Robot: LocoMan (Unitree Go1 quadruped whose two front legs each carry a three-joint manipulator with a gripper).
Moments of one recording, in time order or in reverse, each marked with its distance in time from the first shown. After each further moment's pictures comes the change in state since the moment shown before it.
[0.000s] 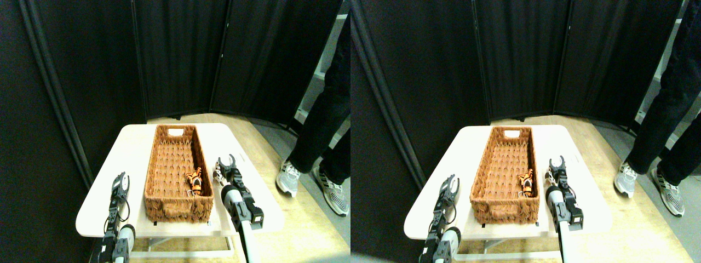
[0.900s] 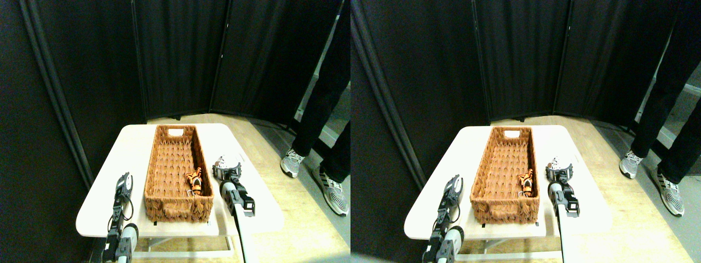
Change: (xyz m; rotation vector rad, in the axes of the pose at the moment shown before) right arm 0.046 -0.040 0.006 0.099 -0.021 -0.148; left arm 0.002 -0.008 -0.005 0.013 0.018 -0.002
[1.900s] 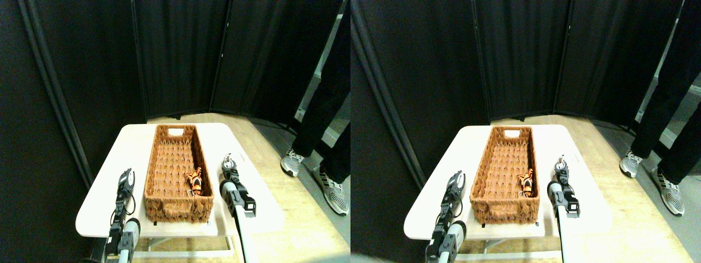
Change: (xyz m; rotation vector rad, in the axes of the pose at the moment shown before) right arm -0.022 0.021 0.005 -0.122 -0.051 0.027; left arm 0.008 -0.006 0.000 -0.002 0.000 -0.013
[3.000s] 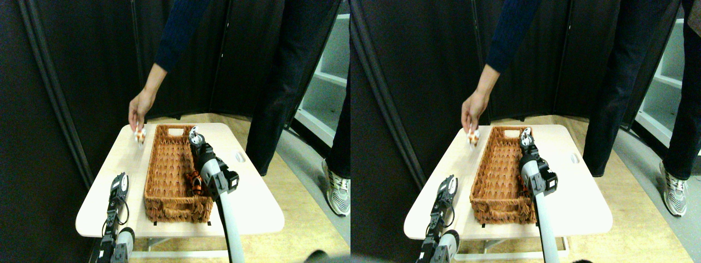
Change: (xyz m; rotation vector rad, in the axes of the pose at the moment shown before) right arm -0.057 0.099 -0.089 0.034 0.399 0.196; left arm -0.021 0.007 0.019 0.040 -0.052 -0.003
